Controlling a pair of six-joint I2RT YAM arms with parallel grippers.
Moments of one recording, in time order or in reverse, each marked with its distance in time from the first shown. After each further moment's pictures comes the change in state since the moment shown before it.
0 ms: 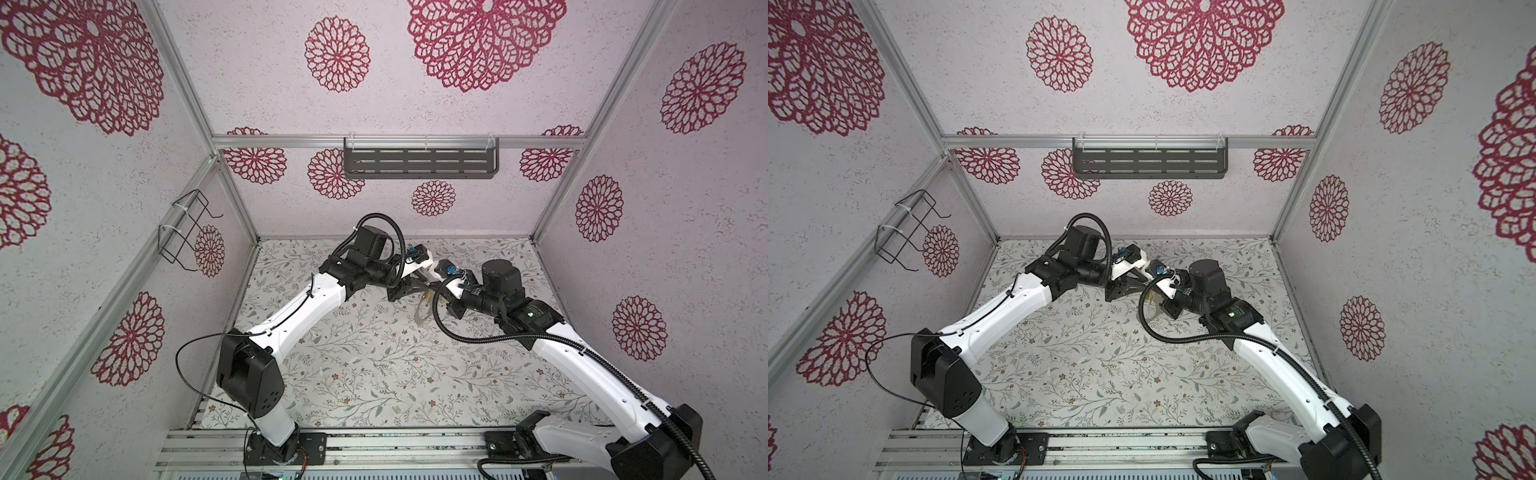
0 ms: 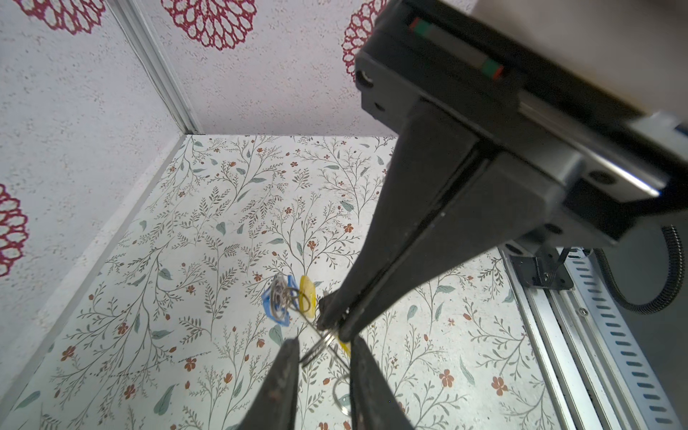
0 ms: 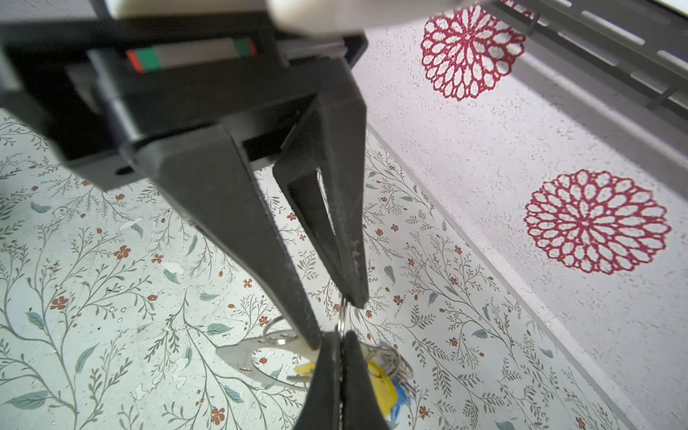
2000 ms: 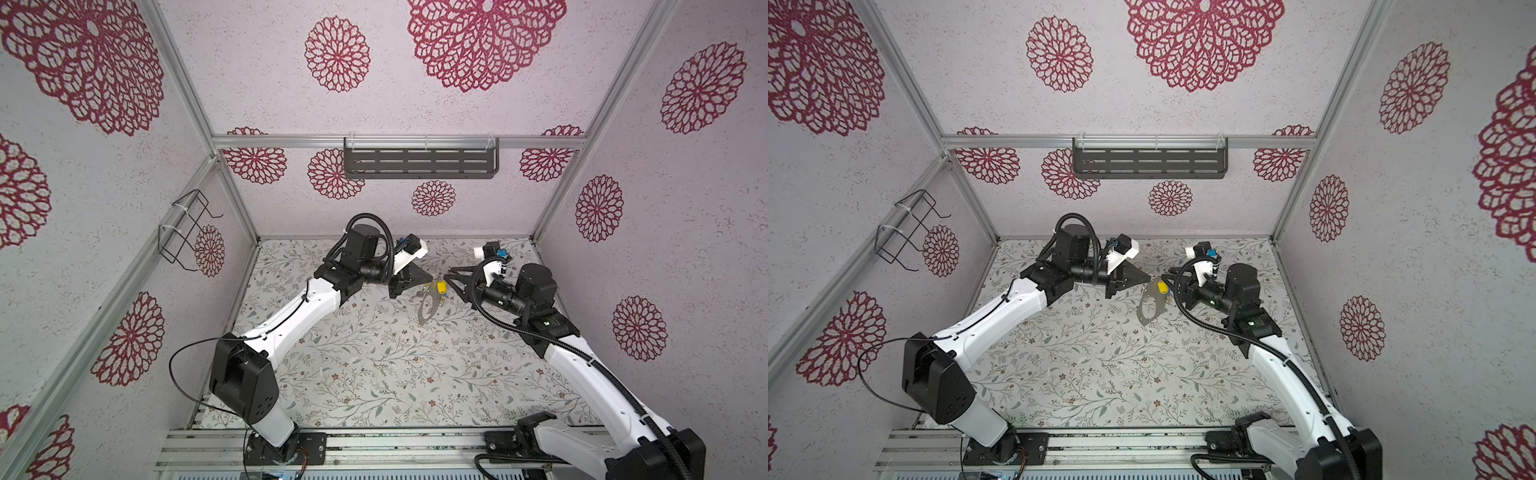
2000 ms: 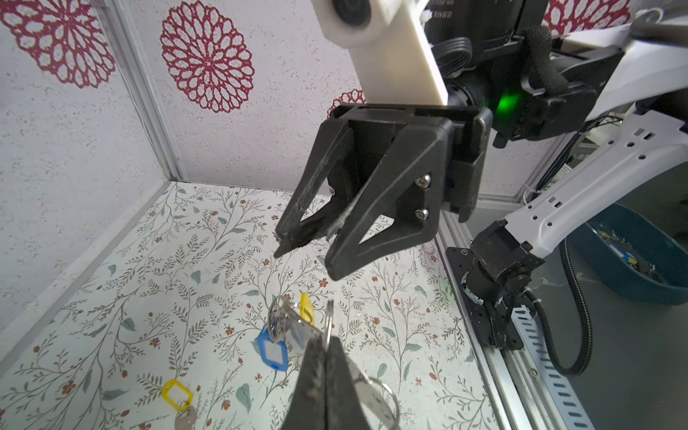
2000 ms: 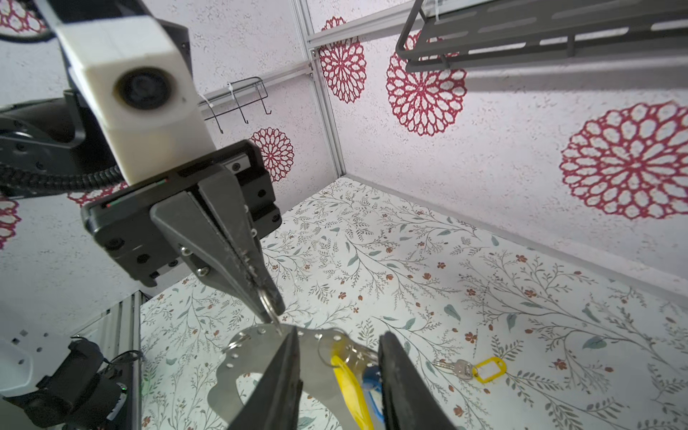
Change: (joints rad) left arm 0.039 -0.061 -0.124 0.291 0.159 -0.257; right arm -0.258 -0.059 -0.196 0.418 -0.349 0.615
